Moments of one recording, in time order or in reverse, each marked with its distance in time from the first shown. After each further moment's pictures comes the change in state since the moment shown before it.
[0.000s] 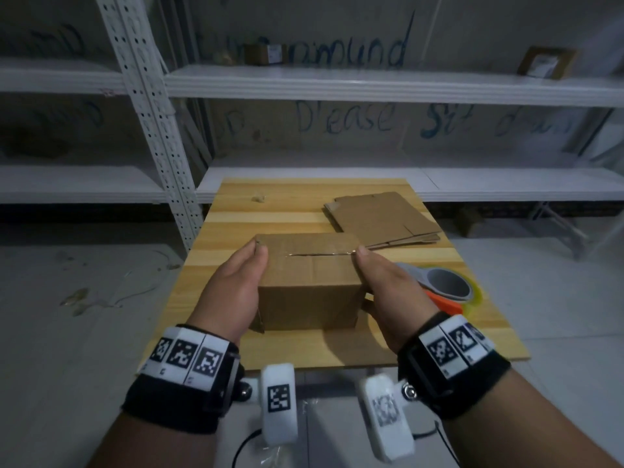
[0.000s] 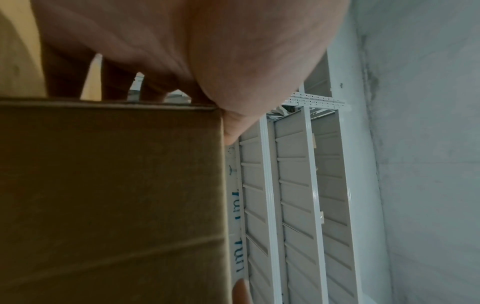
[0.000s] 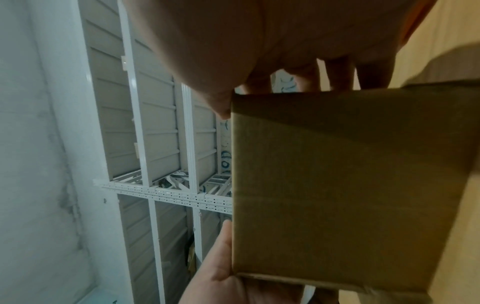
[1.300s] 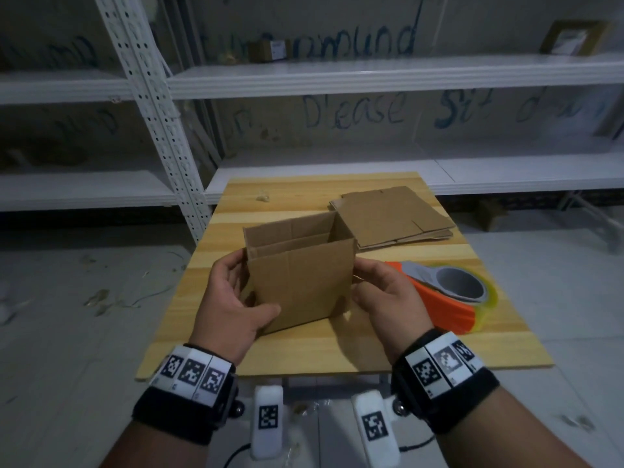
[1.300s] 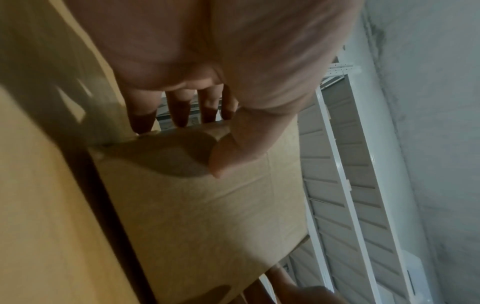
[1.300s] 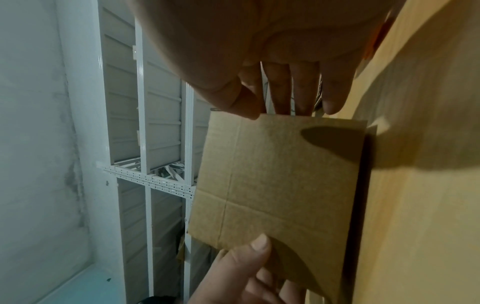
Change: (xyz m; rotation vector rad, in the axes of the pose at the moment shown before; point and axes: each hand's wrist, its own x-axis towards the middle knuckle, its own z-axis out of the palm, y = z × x) left_hand 0.035 -0.076 -0.005 -0.074 -0.002 0.137; right_hand 0.003 0.023 -0.015 -0.081 -0.004 0.019
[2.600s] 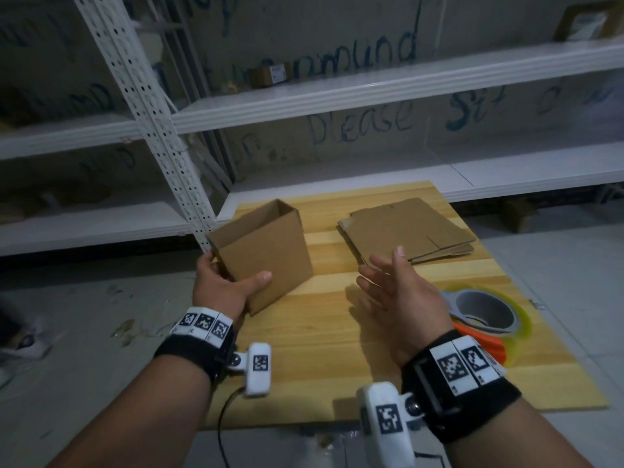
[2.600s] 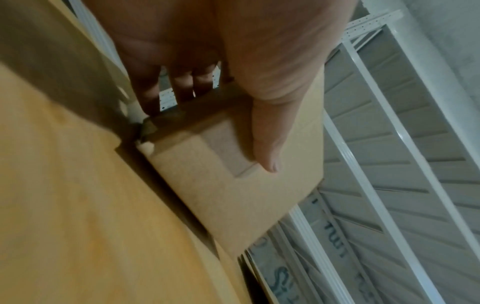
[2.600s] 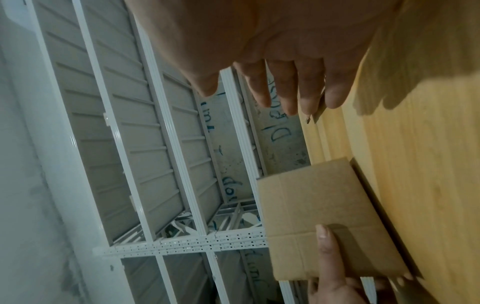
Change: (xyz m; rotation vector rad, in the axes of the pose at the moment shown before) left_hand 0.106 0.016 -0.005 0.233 0.330 -0.099; right_hand 0.066 -0.003 -0.004 0.464 0.104 0.143
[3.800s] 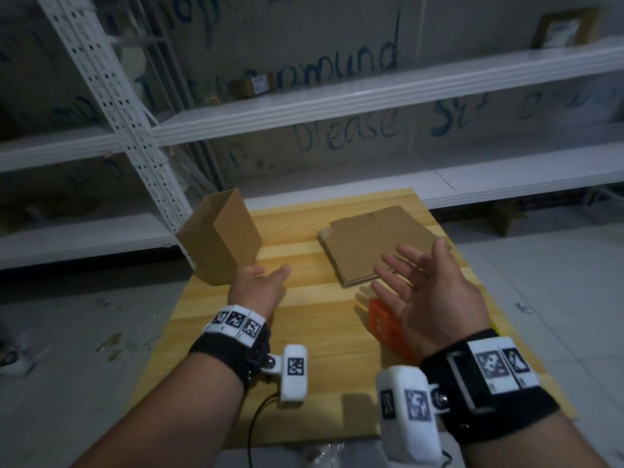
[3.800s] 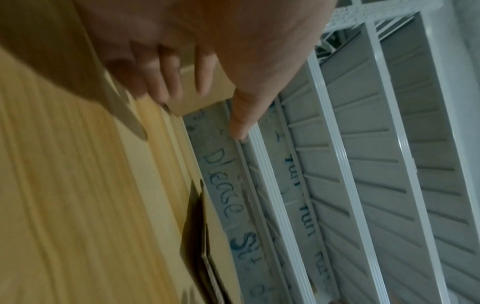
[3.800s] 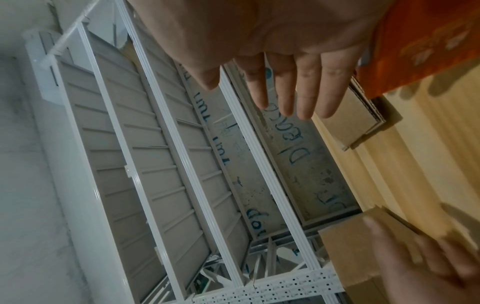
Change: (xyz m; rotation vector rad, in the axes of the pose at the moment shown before) left_hand -0.026 0.026 0.091 0.104 -0.091 -0.135; right_hand -0.004 -0.056 -0.043 0.287 0.101 -0.072
